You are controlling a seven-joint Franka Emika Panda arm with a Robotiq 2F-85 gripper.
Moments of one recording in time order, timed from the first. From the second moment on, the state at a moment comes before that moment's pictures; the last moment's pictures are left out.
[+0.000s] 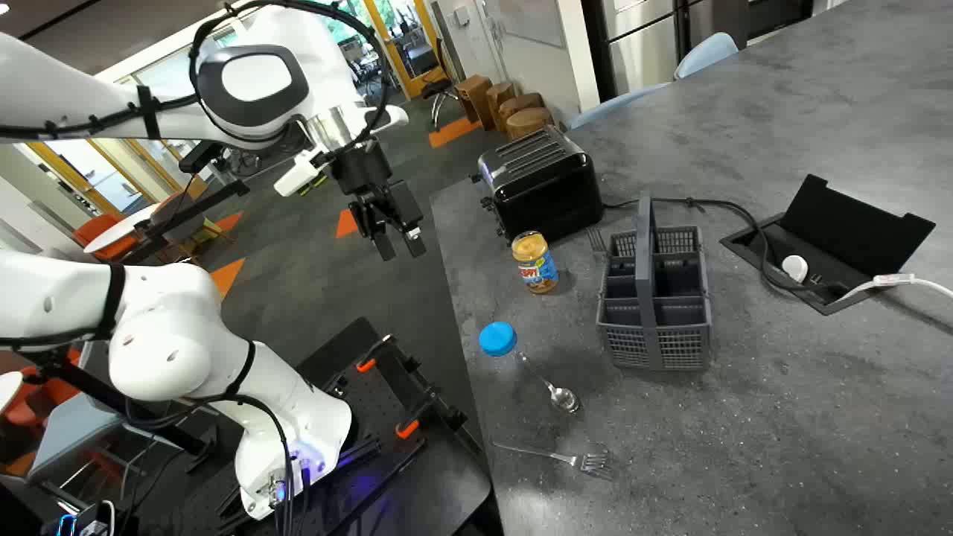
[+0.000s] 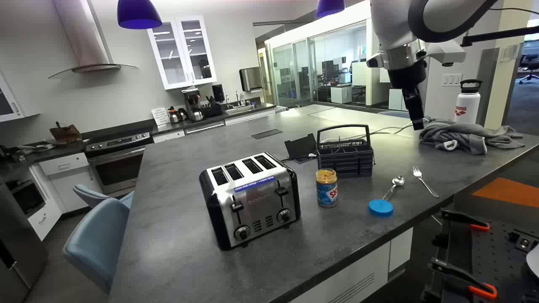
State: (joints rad) arm -0.10 -0.61 -0.04 -2.67 -0.38 1.91 -0.23
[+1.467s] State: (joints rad) arm -0.13 -0.57 -0.12 -2.80 -0.36 2.37 -0.07
